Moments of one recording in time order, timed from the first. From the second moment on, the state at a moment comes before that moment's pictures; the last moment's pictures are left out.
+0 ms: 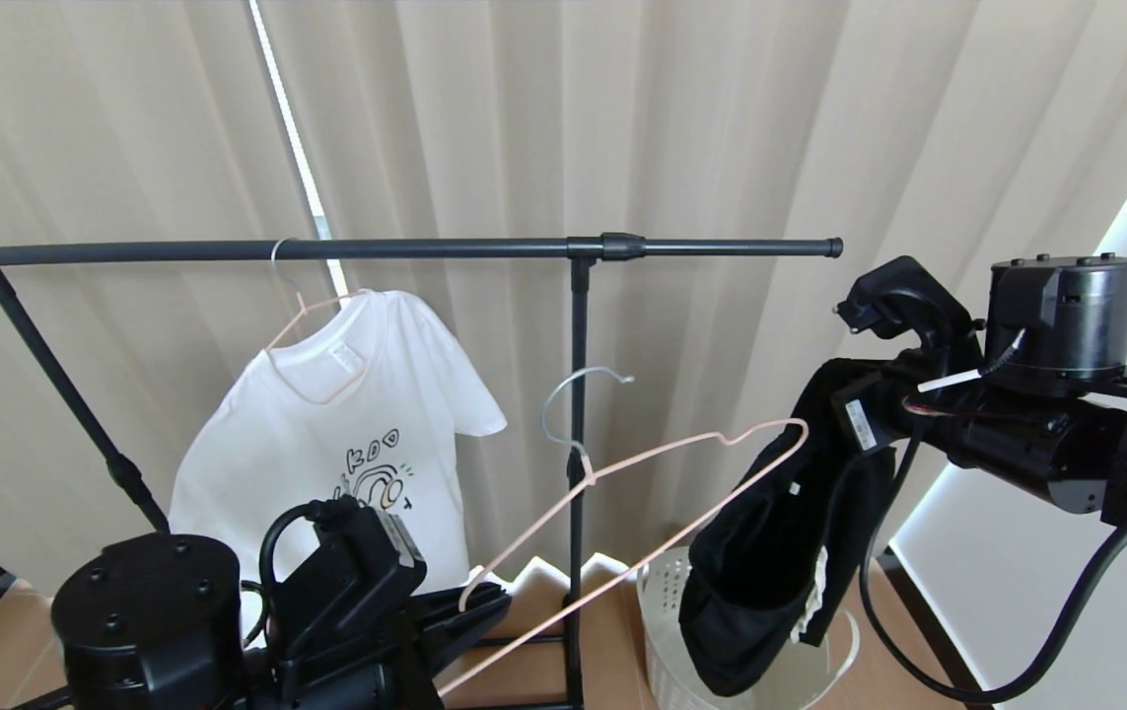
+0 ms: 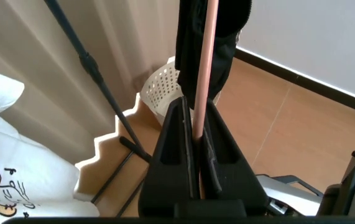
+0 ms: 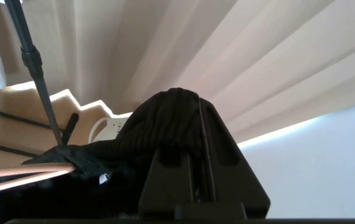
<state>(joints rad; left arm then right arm) -0.72 1.63 -0.21 -1.12 -0.16 0.18 0.40 1.64 -0.85 -0.45 -0.34 -0.29</state>
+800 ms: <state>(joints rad) -0.73 1.83 -0.31 -1.32 -0.16 0.18 0.50 1.62 -0.82 -0.45 -0.36 -0.28</state>
